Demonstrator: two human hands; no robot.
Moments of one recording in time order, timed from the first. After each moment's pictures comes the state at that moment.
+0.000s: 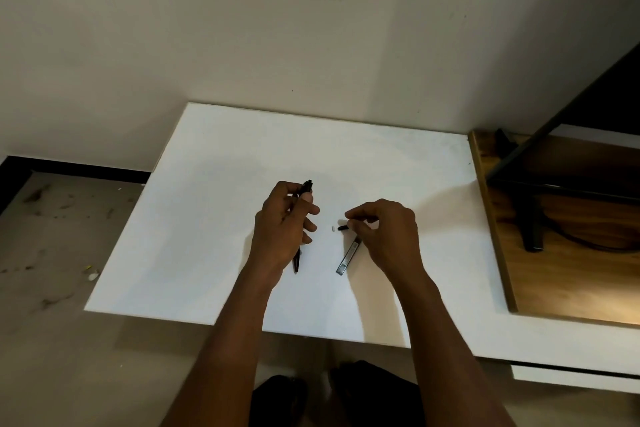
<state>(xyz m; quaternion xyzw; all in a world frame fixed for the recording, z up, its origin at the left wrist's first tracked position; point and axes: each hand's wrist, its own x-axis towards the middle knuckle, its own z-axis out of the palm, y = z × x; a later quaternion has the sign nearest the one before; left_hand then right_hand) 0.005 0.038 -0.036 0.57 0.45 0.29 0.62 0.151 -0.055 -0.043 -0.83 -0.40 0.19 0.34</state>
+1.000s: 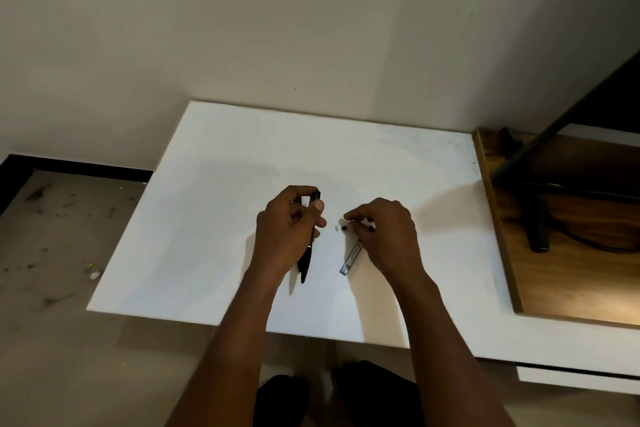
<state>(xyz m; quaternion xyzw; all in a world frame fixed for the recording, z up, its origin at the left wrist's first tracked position) 0.004 0.036 -0.036 0.61 0.48 0.27 0.57 0.145 -0.048 -0.044 -0.84 -0.43 0.17 0.27</state>
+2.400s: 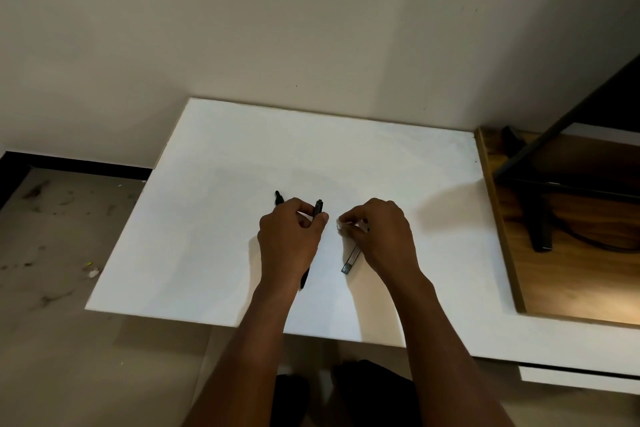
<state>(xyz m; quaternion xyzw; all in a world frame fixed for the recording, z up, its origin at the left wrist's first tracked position) 0.013 0.025 -0.042 0.68 0.57 0.23 0.39 0.141 -0.043 -0.050 -0.84 -0.46 0.18 0.23</state>
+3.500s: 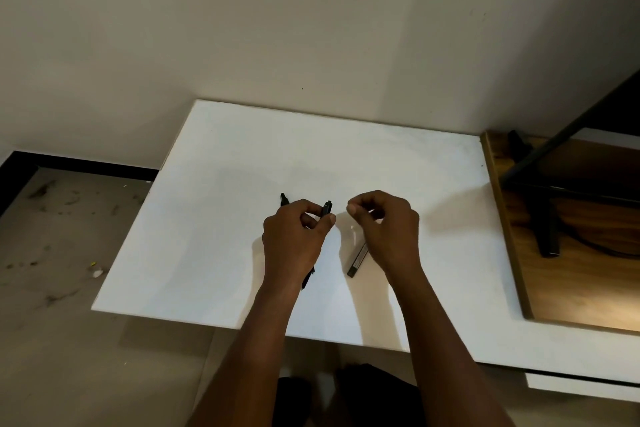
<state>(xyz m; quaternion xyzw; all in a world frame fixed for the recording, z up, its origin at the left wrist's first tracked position) 0.008 0.031 -0.043 0.68 0.55 0.22 0.42 0.135 -0.038 -0.042 -0.81 -0.35 0.20 0.43</state>
